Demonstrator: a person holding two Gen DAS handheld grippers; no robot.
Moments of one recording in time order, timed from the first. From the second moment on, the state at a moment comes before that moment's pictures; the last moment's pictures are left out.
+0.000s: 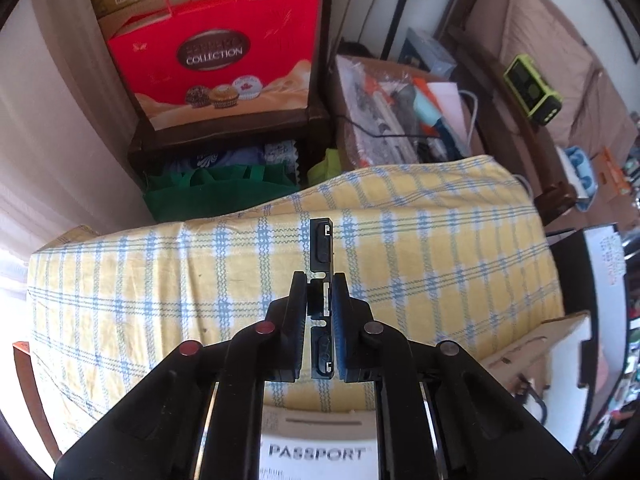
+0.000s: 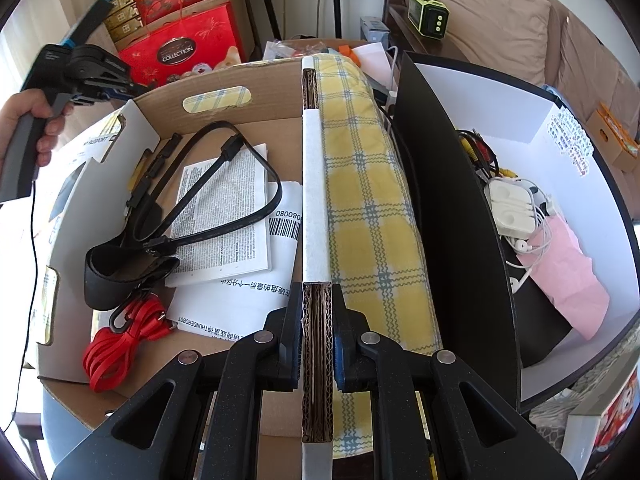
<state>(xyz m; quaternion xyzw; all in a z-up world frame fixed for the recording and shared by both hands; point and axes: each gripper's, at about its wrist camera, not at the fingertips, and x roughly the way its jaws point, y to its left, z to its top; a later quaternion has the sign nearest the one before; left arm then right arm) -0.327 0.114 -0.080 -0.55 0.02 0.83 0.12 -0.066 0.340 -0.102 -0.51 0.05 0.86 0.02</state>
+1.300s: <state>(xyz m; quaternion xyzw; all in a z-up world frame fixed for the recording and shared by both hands) -0.204 0.175 -0.044 -0.55 0.06 0.78 0.27 -0.064 0.345 -0.108 -0.52 0.06 0.85 0.02</state>
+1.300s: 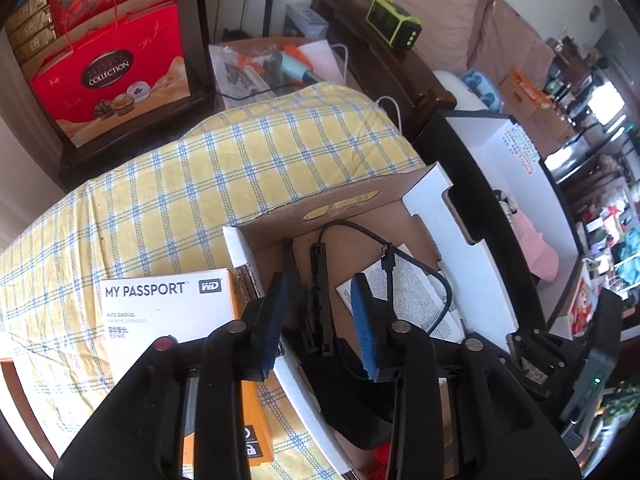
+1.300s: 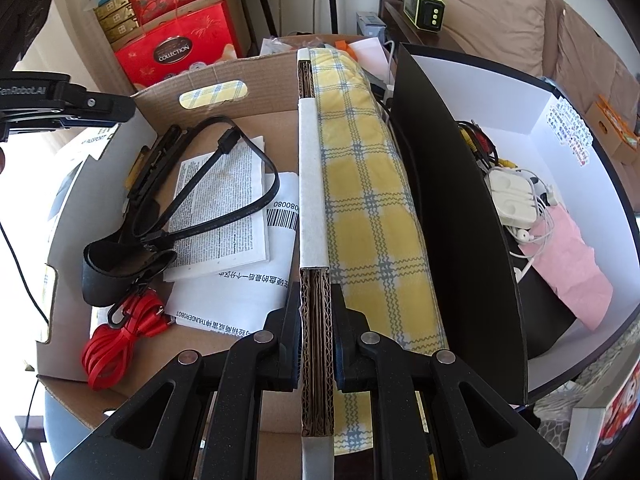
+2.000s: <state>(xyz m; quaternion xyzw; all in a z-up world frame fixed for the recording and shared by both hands) -0.186 0.072 -0.050 -0.54 0.03 0.82 0.19 -0.063 0.346 -0.107 -0.52 0.06 0.85 0.02</state>
